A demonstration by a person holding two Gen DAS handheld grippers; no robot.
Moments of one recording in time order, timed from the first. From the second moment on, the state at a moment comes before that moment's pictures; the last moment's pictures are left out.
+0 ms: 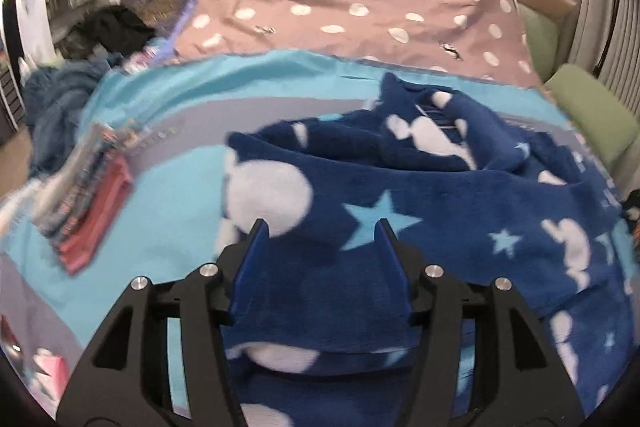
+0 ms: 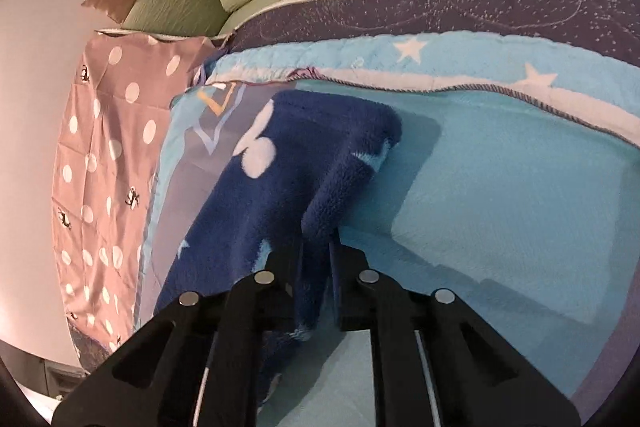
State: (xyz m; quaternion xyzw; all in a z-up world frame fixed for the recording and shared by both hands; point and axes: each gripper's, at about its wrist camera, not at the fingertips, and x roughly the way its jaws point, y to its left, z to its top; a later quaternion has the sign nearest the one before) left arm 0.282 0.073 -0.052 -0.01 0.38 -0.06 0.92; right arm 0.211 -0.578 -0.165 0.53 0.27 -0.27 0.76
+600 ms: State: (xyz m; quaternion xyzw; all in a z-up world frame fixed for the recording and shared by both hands) left arm 0.273 0.081 -0.072 -0.07 0.38 -0.09 0.92; right arm 0.226 -0.276 0.007 0.25 0.27 0.15 0.92
